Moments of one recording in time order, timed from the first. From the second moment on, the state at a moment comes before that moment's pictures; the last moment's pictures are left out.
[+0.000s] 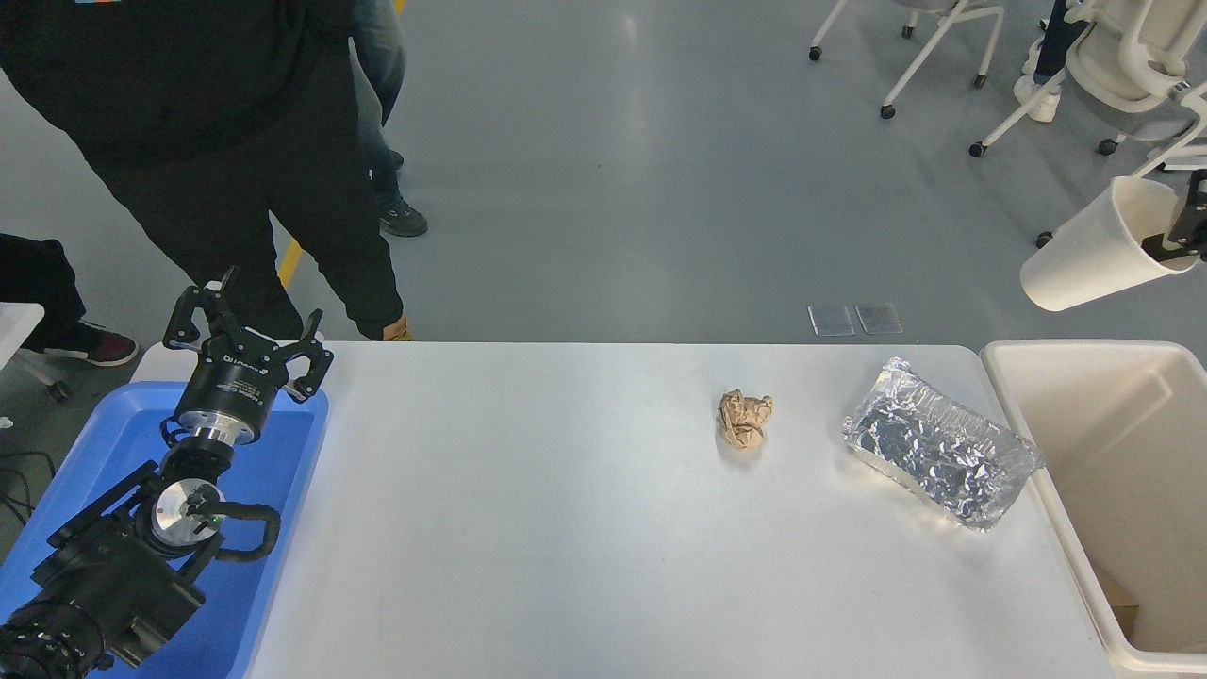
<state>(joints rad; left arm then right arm) -0.57 0.28 -0.89 -0.47 -0.07 -0.58 -0.41 2.31 -0.89 -1.36 1.19 -0.43 0.70 0.18</state>
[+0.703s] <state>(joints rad) -0.57 0.28 -0.89 -0.47 -0.07 -0.58 -0.41 1.71 -0.84 -1.22 0.64 -0.28 0.53 0.17</state>
